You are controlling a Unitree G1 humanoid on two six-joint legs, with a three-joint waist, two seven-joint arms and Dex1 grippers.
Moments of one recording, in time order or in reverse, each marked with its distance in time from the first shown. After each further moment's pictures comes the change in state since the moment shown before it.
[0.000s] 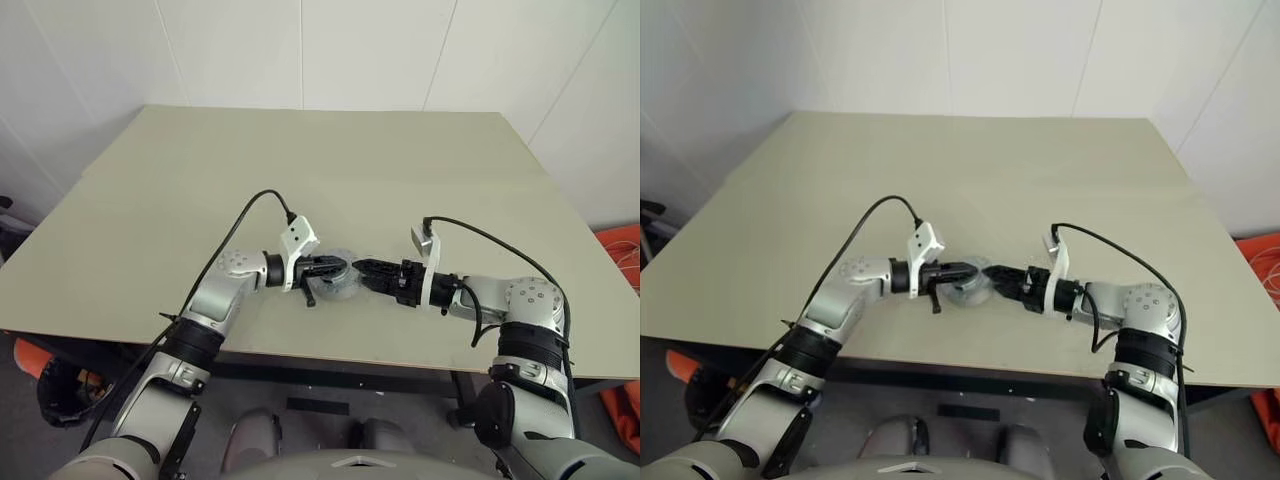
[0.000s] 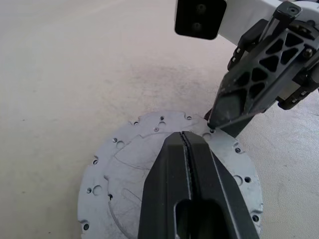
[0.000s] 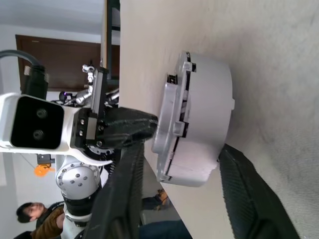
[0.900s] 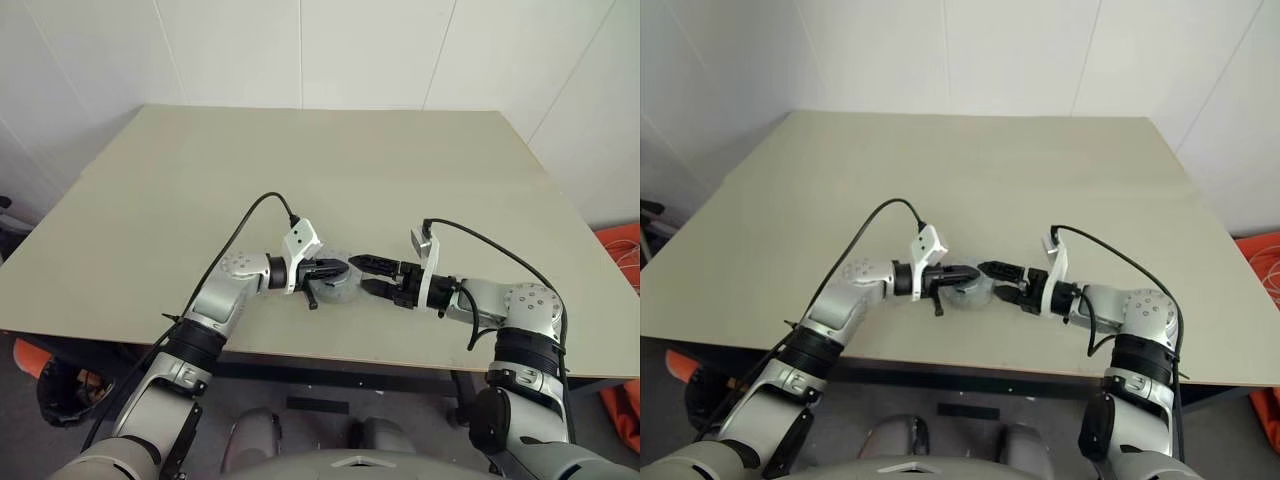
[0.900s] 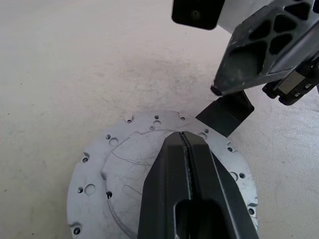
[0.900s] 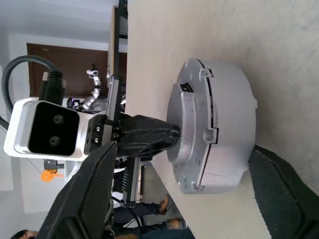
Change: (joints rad) left arm 0.003 -0.004 -0.015 0.012 0.001 0.001 0.006; right arm 0.010 0.051 -0.056 -0.034 0.029 -0.012 -0.039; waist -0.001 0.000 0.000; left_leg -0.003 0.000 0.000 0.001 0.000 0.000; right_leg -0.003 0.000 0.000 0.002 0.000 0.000
